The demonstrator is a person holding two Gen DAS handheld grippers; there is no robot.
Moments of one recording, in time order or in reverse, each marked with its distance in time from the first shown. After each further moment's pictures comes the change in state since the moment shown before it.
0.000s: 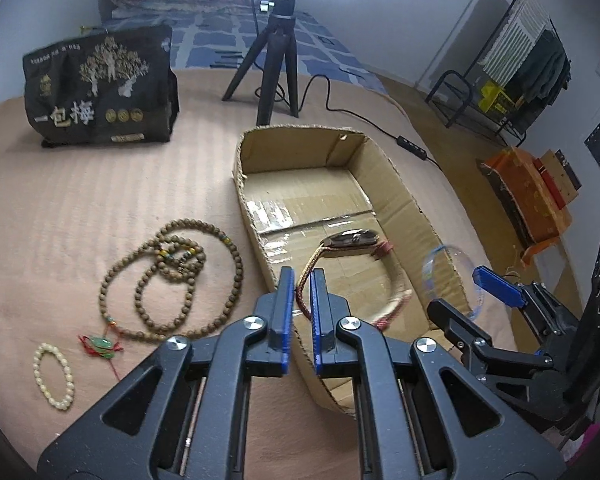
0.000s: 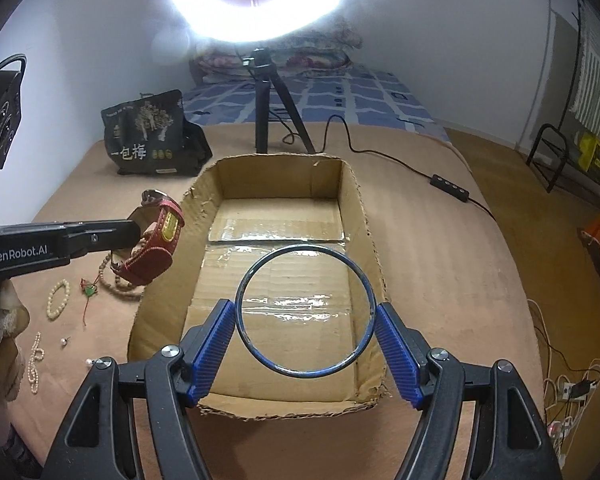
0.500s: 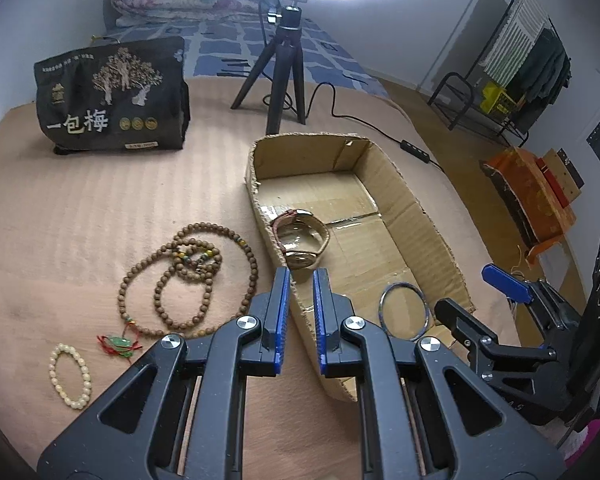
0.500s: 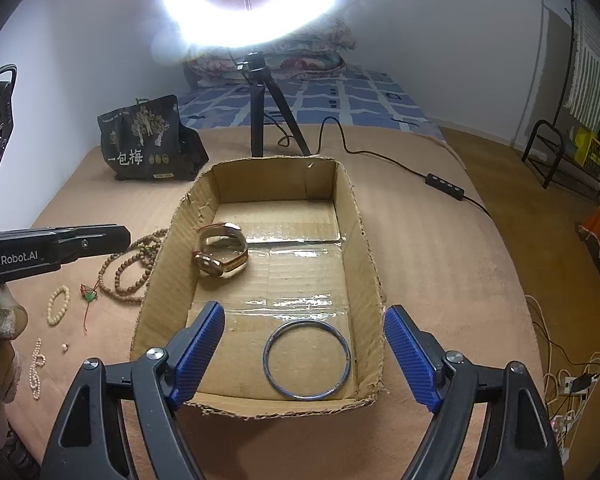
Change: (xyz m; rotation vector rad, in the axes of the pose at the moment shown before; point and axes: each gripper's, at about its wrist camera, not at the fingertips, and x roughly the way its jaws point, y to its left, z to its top) left arm -0.020 0.005 -0.002 0.024 -0.030 0.033; right arm -0.008 0.003 -0.001 0.010 -0.015 -0.003
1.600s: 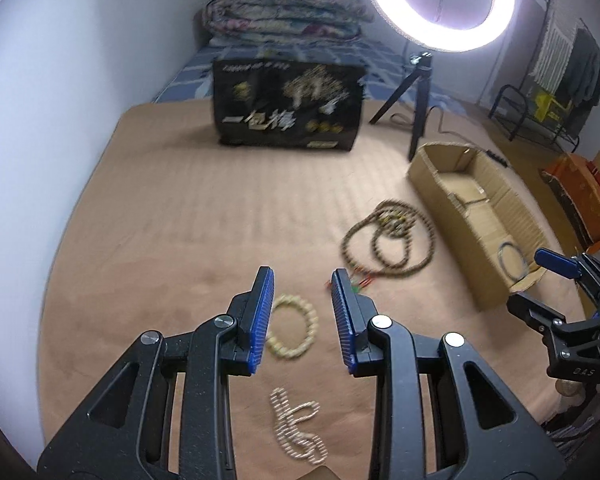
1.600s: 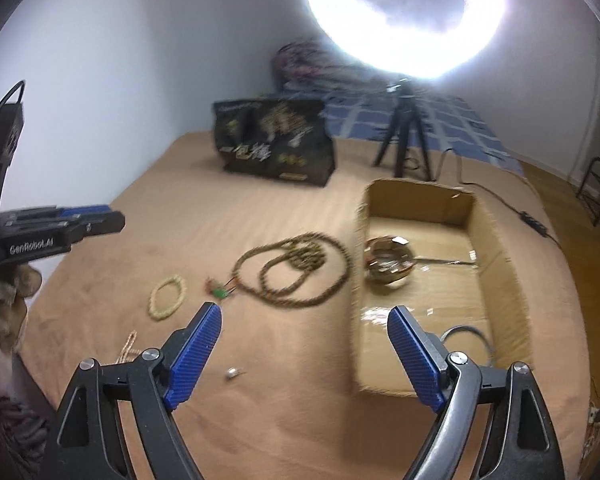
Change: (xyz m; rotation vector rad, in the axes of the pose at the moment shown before) left arm -0.120 0.151 -0.061 -0.010 -0.068 0.246; right arm -0.029 0.144 -0.012 -0.148 -0.007 0.194
